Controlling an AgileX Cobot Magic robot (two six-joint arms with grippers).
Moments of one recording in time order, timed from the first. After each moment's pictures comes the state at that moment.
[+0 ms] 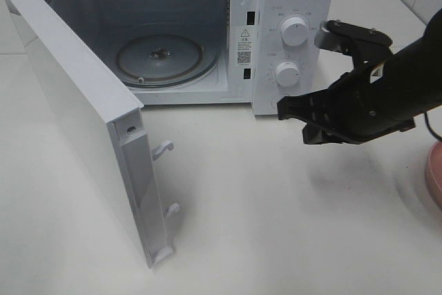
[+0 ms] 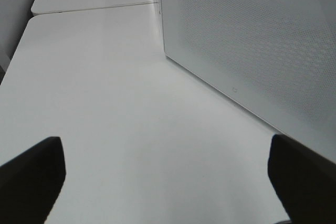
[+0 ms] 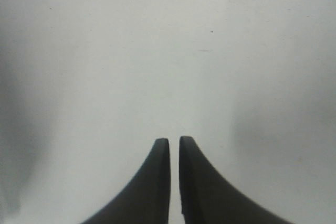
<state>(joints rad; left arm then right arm) -0.05 -0.01 -0.50 -0.05 1.05 0.11 0.42 1.52 -0.76 0.17 0.28 0.17</state>
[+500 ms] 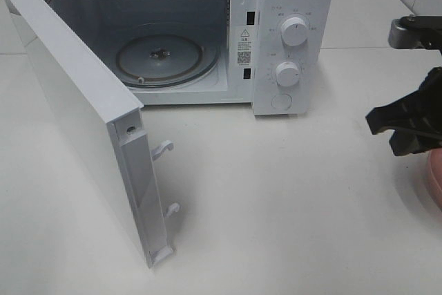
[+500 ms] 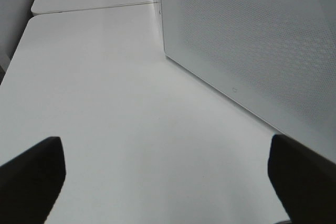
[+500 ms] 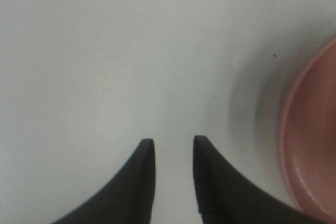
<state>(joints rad) -0.05 -0.01 -0.50 -0.05 1.05 0.11 0.23 1.33 -0.76 -0.05 0.65 0.10</state>
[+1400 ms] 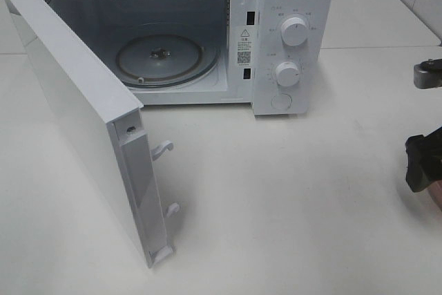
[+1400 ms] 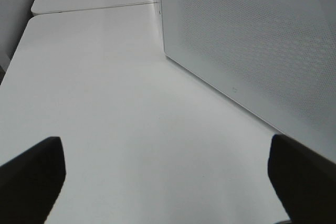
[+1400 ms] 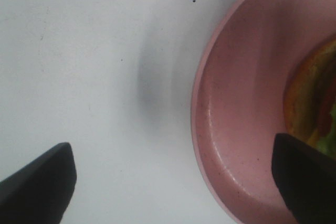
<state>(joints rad) -0.05 -0.01 -0.50 -0.05 1.05 0.11 0.03 1.51 -0.76 -0.14 0.67 -0.05</state>
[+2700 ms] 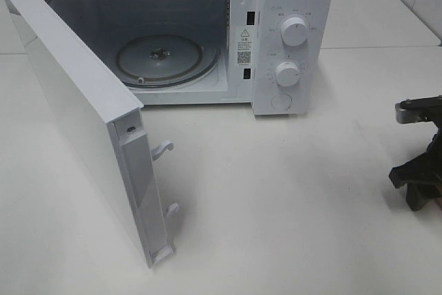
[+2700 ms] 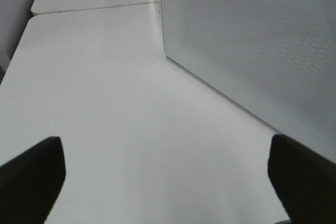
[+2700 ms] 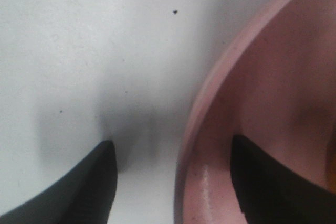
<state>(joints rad) -0.05 -0.01 -0.50 -0.05 1.05 0.11 -0.03 1.80 -0.77 -0.19 0.47 -0.01</state>
